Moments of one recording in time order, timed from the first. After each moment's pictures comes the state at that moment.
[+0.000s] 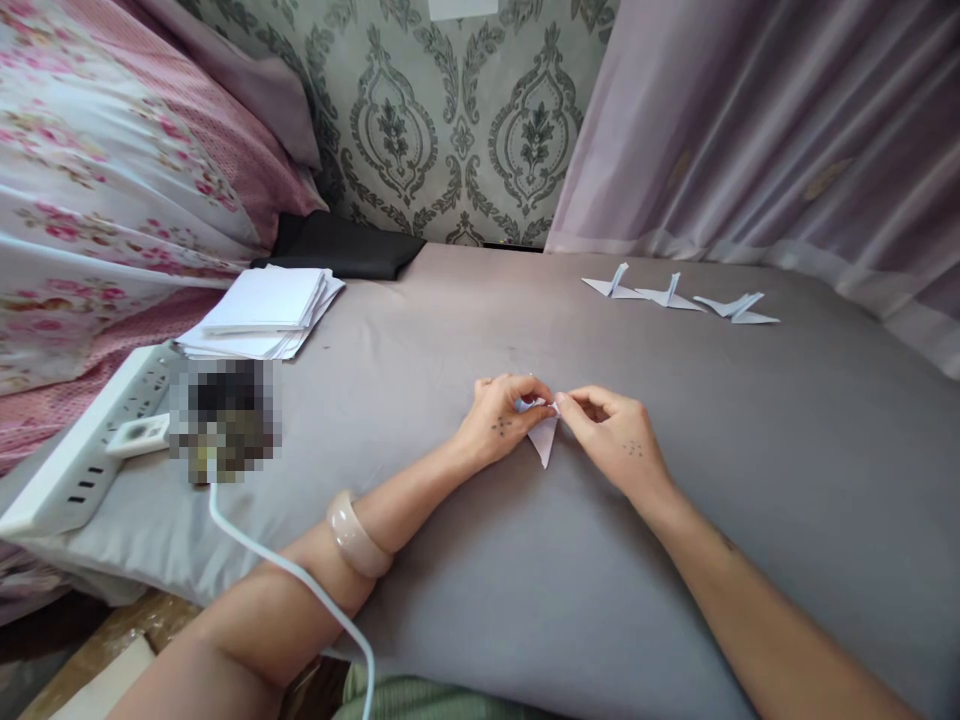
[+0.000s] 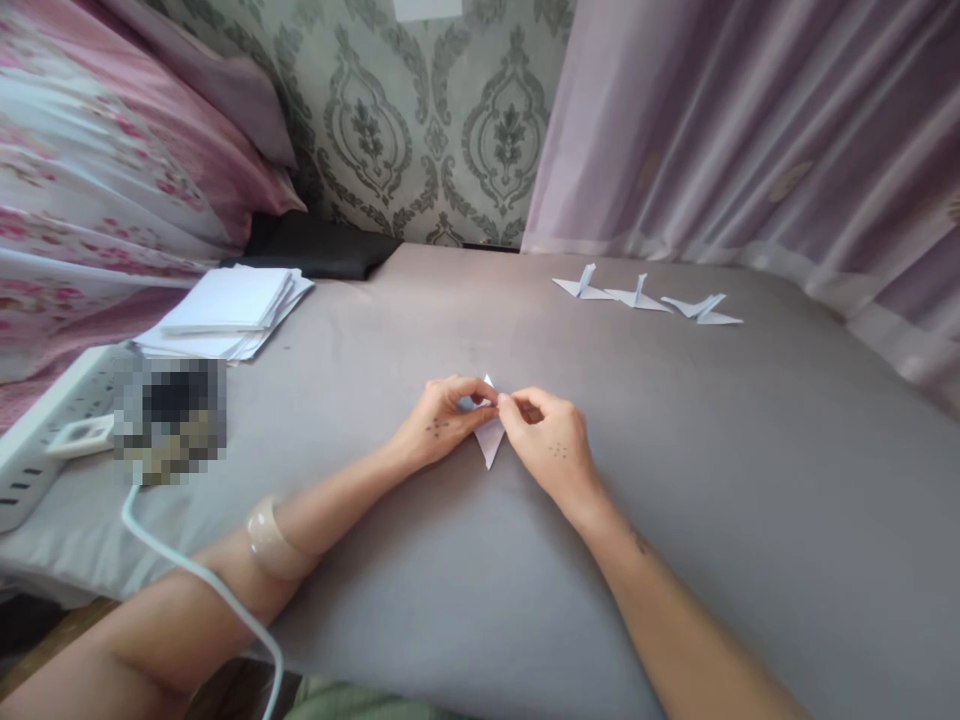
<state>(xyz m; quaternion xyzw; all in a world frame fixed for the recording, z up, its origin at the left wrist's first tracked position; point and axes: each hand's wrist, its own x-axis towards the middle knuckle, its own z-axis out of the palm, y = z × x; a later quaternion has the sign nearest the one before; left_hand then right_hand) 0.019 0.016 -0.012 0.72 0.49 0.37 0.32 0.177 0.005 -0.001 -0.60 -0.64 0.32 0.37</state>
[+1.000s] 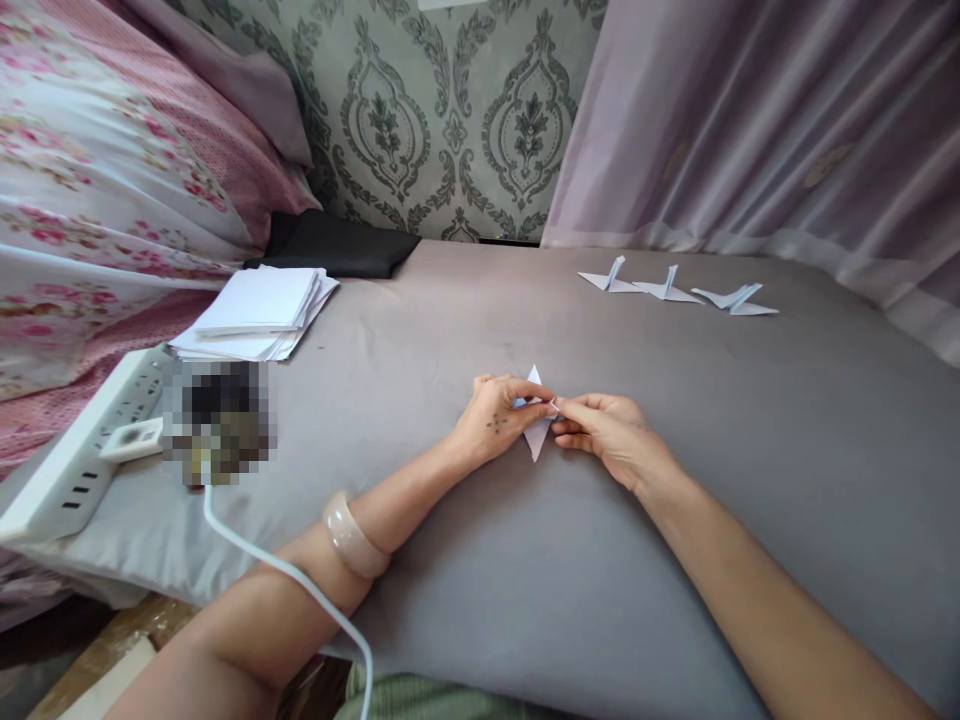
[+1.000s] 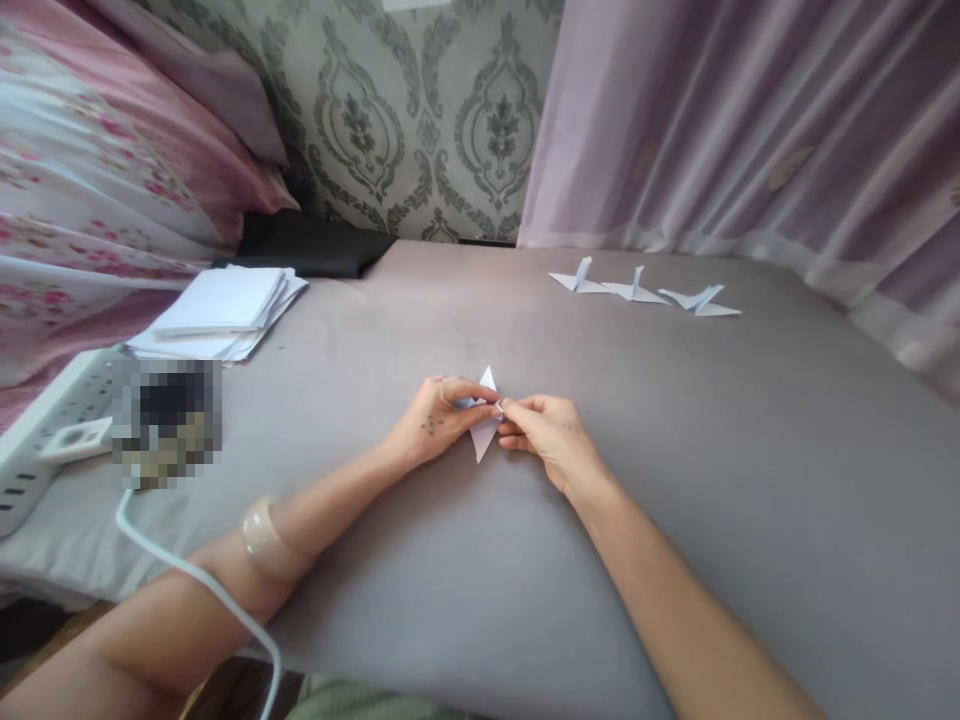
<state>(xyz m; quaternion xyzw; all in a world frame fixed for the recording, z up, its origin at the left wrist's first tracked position) 0.019 0.020 -0.023 0.70 0.48 0.38 0.36 0.181 0.014 -0.004 -0.60 -0.35 0.61 0.37</state>
